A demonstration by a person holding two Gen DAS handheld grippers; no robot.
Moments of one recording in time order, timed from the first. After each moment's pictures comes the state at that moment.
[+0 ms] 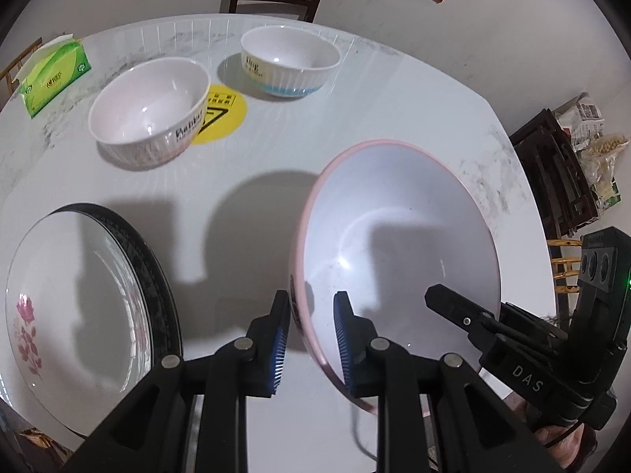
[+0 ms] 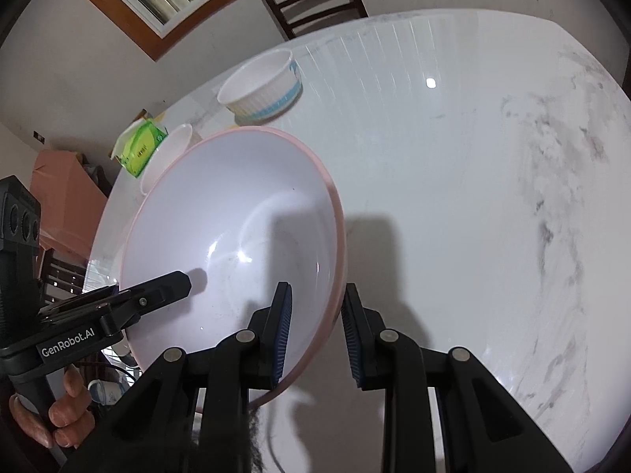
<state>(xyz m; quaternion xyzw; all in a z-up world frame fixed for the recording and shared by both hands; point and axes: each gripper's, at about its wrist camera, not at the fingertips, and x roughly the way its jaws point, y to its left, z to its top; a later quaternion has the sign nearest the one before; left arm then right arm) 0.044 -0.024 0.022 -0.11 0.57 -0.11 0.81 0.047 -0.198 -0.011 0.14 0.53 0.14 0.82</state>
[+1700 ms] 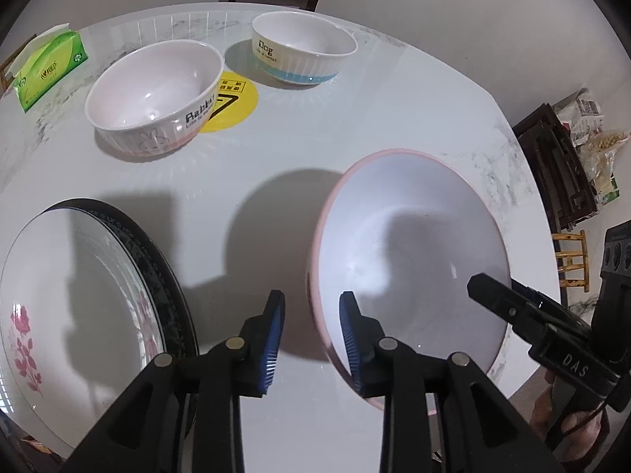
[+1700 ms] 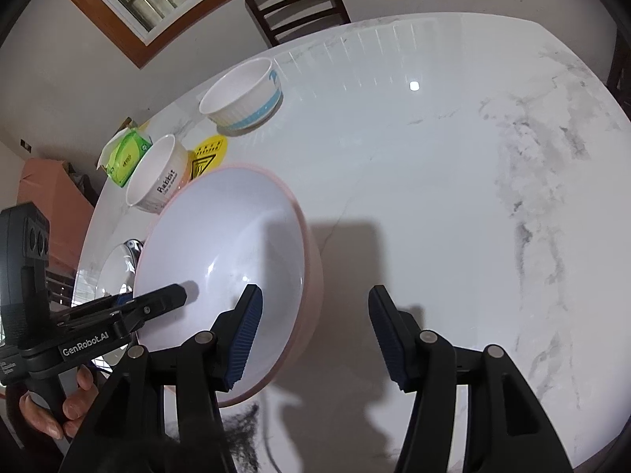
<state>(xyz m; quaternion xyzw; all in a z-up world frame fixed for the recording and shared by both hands) 0.050 -0.006 0.003 -0.11 0.58 -0.12 0.80 0.047 -0.211 -0.004 0.13 0.52 0.11 0.83</state>
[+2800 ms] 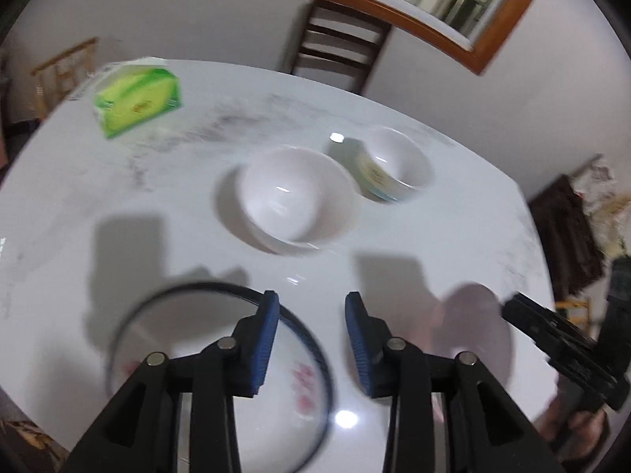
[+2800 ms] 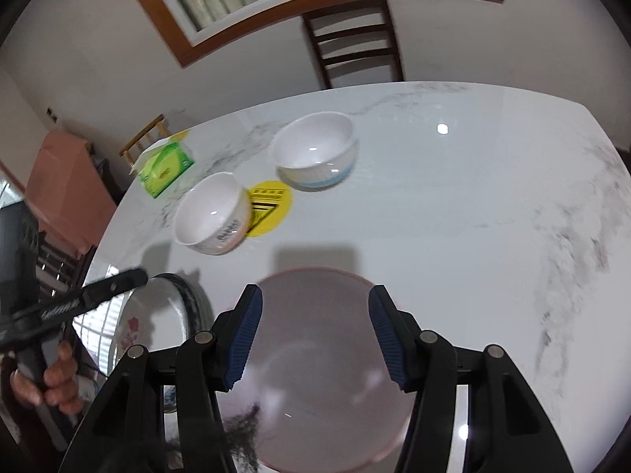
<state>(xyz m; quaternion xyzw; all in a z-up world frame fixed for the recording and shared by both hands) 0.061 0.101 0.068 -0.15 0.50 -0.04 0.85 0.084 -0.144 0.056 0.07 0.47 0.17 0.86</state>
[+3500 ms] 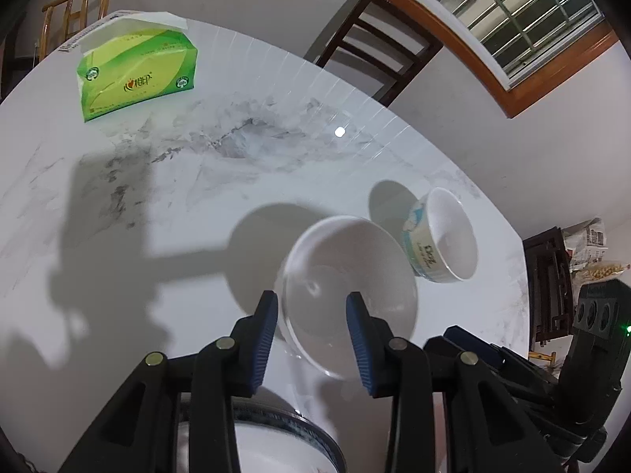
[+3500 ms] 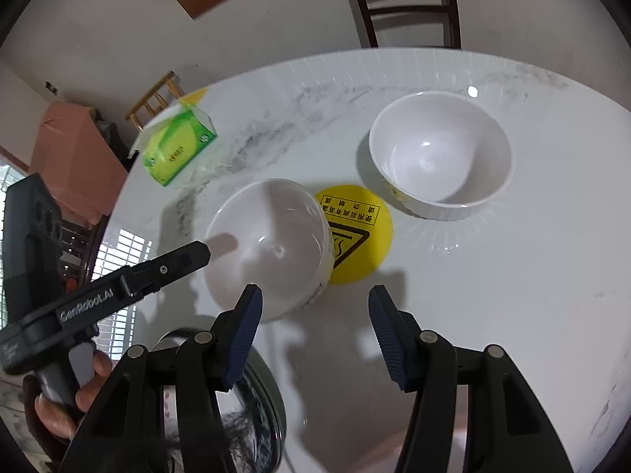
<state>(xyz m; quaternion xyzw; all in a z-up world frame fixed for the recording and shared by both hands) 0.165 0.165 0.025 -0.26 0.52 -0.04 0.81 0.192 -0.024 0.021 0.06 0.56 0.20 0.80</state>
